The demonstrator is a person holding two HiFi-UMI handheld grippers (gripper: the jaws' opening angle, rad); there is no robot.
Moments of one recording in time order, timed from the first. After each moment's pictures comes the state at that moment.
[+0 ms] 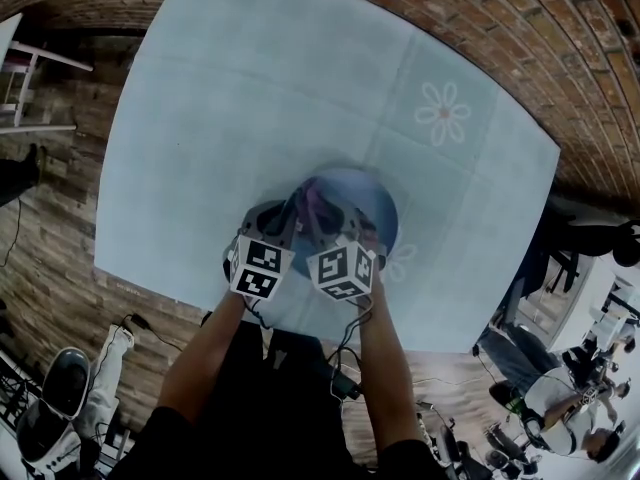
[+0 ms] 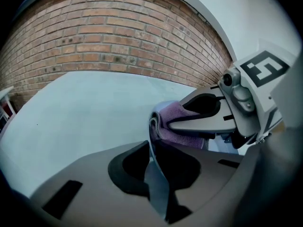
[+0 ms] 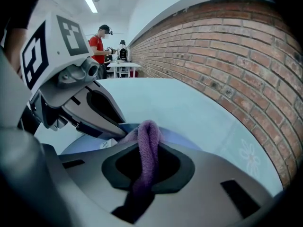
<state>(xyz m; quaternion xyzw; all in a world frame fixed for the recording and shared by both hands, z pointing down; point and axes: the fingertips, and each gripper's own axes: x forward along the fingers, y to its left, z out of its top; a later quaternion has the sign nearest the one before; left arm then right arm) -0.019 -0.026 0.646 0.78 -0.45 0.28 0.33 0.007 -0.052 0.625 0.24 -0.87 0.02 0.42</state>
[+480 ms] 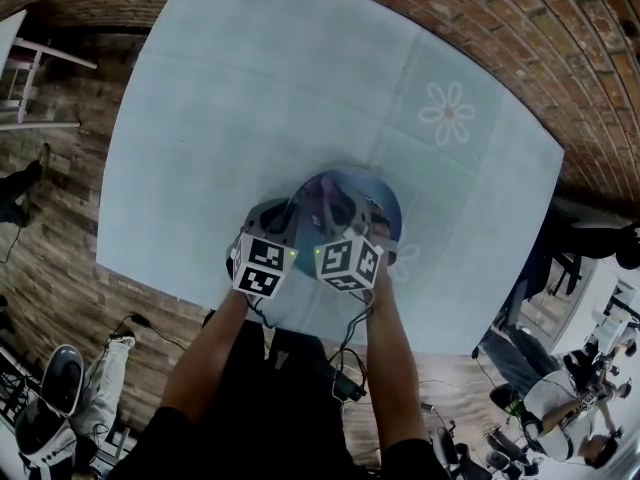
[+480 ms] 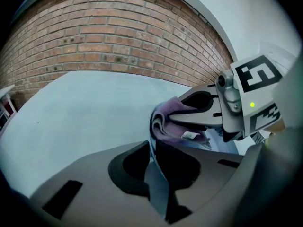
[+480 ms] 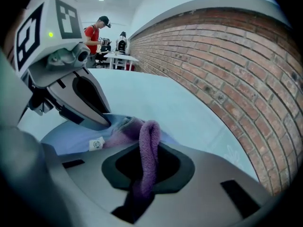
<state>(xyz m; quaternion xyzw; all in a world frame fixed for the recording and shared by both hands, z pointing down) -0.019 -0.026 0.647 0.78 -0.46 0.28 0.33 0.025 -0.076 0.629 0.28 -0.85 -0.04 0.45</state>
